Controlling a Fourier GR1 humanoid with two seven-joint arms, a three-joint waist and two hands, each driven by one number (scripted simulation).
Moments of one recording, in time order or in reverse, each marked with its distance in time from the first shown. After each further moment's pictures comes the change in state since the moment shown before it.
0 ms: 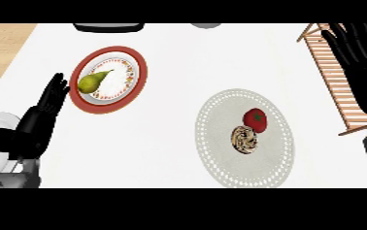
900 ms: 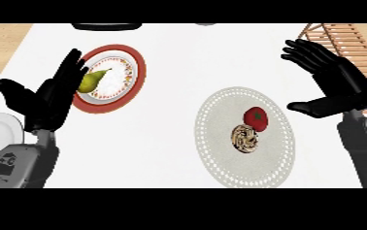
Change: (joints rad) left arm -0.185 -0.078 0.009 -0.038 0.052 0.031 0.294; right arm -0.094 0.055 0.009 0.379 -0.038 0.325 -0.110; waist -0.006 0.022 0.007
